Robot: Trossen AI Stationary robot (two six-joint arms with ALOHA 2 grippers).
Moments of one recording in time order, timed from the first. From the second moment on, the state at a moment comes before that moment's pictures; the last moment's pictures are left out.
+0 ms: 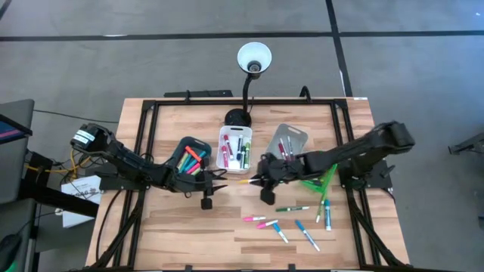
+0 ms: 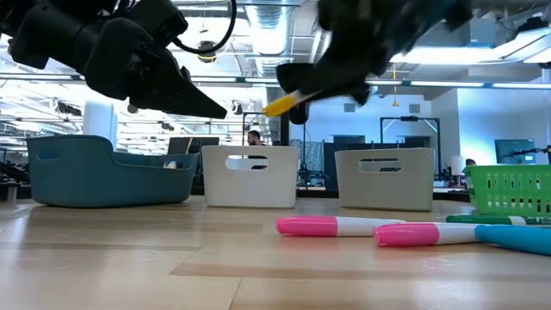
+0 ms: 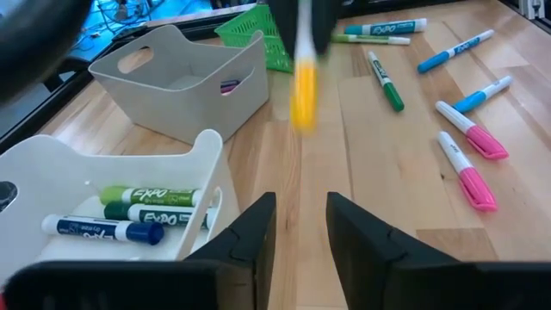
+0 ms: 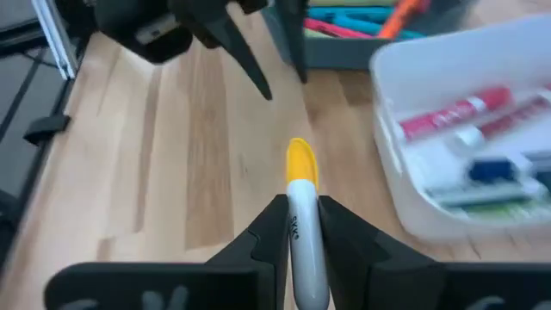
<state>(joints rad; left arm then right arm) -0.39 1.46 0.46 0.58 -0.48 0.02 0.21 1.58 0.93 0.00 0.12 0.31</state>
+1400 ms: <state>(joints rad) -0.39 1.46 0.46 0.58 -0.48 -0.04 0.50 1.33 0.78 -1.15 0.26 1.39</state>
